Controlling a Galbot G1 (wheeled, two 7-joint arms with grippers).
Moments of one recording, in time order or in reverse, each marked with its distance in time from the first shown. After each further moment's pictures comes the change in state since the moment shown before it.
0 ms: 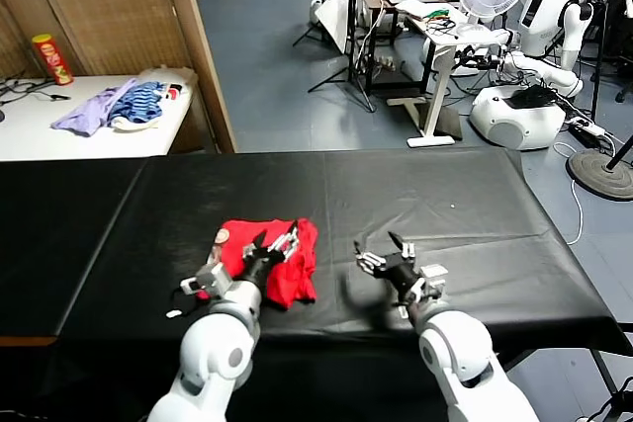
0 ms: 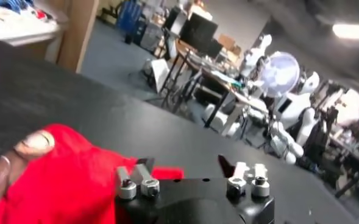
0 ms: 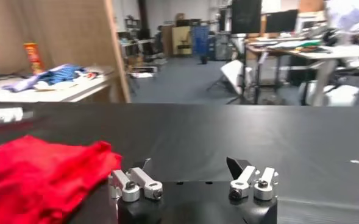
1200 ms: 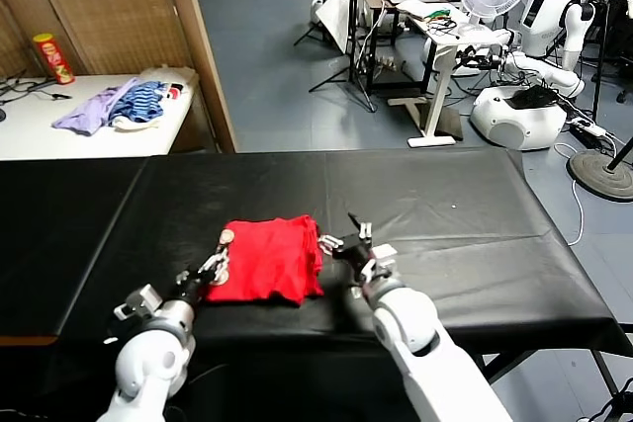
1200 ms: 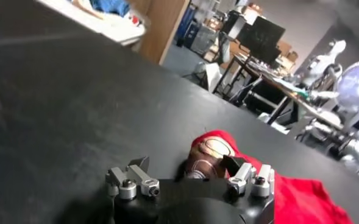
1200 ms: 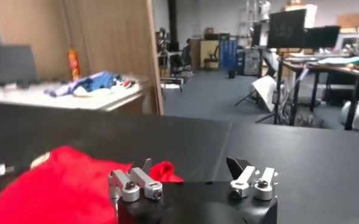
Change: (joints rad) left arm 0.067 0.073 -0.260 0.182 -0.226 -0.028 0.131; right arm 0.129 0.045 -0.106 -0.102 0.004 0.086 0.090
